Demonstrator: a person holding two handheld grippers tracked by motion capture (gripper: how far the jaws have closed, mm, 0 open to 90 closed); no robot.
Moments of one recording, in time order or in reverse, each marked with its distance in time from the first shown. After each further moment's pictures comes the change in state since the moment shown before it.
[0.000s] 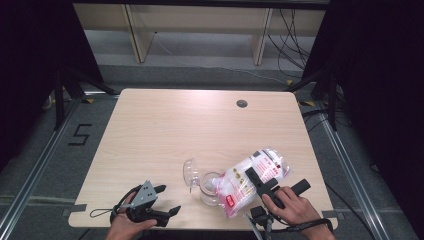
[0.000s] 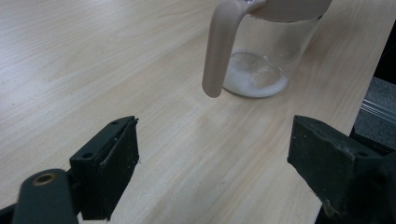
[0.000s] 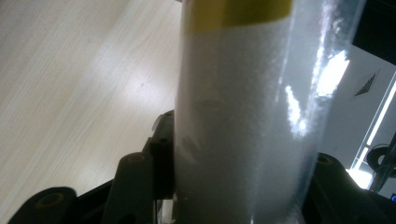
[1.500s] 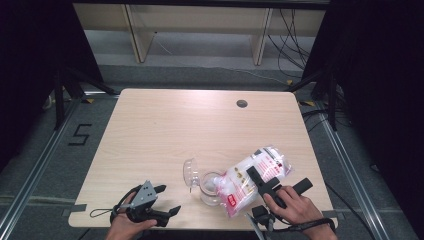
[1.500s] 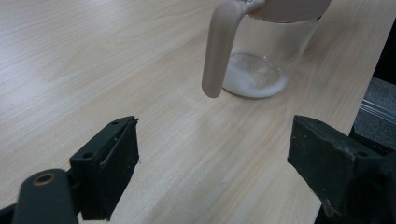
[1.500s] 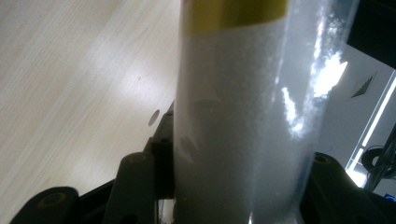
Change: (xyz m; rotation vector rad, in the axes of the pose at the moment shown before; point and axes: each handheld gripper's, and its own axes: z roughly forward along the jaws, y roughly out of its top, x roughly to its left) left arm 0.000 0.000 0.000 -0.007 -0.006 -0.004; right arm -0.002 -0.004 -0.003 0.016 -0.011 -0.009
